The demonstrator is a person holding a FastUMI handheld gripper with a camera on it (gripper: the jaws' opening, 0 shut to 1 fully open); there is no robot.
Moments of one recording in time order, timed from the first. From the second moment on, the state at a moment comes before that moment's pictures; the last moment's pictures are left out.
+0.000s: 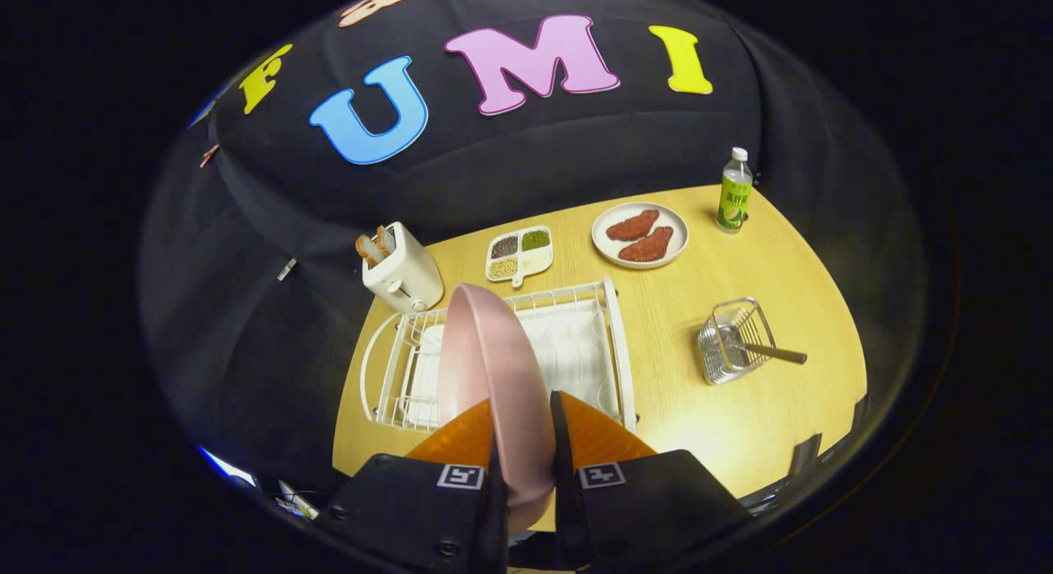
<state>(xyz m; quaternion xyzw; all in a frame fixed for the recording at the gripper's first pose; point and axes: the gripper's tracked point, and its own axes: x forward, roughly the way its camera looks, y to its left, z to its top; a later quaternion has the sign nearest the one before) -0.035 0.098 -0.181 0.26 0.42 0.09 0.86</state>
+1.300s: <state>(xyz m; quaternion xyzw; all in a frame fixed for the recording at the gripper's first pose) -0.159 0.154 -0.367 0.36 0.56 0.12 0.74</state>
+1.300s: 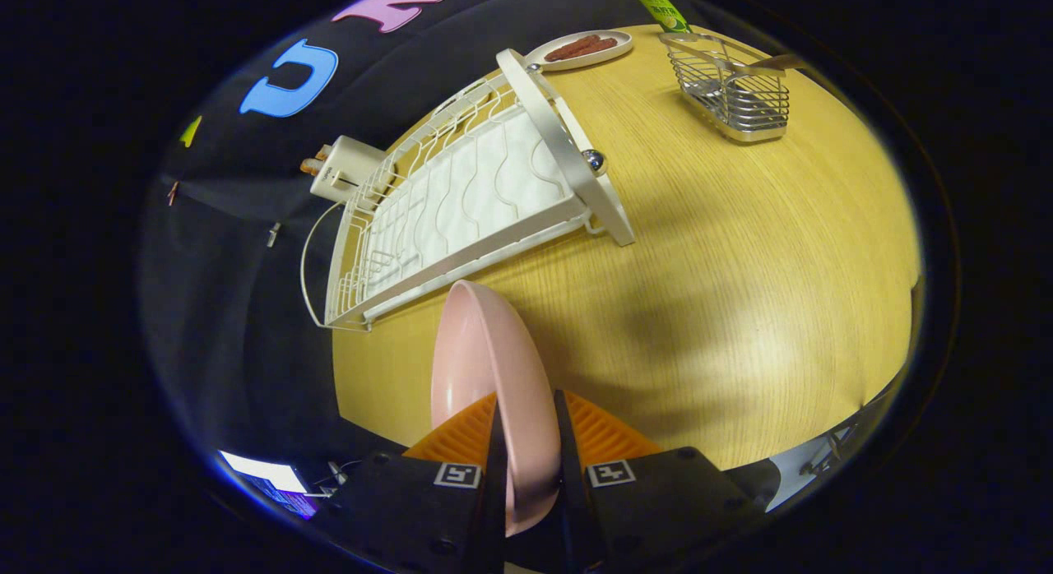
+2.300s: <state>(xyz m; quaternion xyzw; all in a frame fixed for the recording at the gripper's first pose) -0.083 0.017 -0.254 0.22 0.36 0.13 0.90</state>
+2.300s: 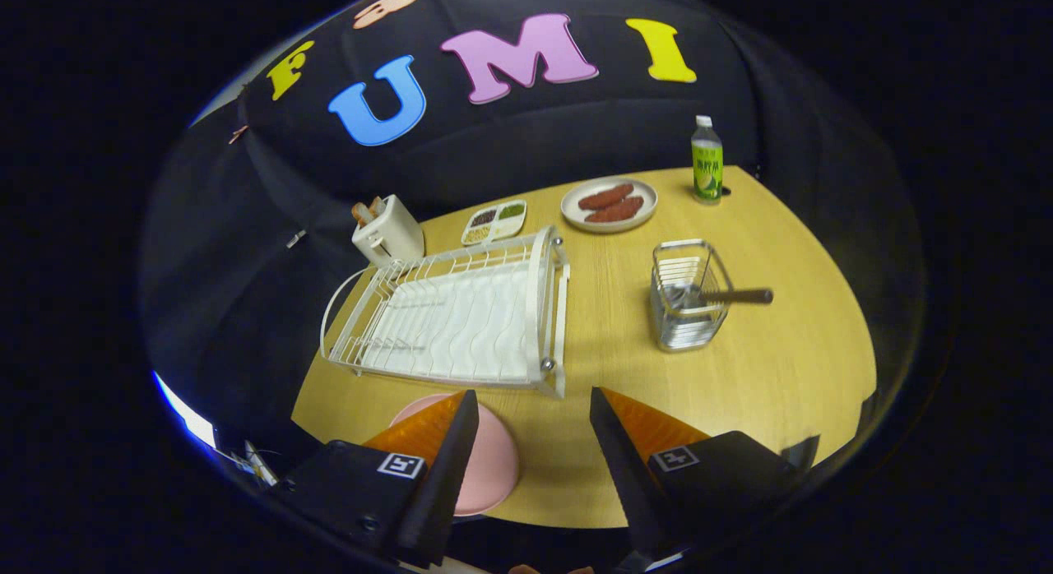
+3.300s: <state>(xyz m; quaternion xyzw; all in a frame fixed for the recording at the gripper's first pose) -0.012 -0.119 -0.350 0.08 0.40 0.10 0.91</state>
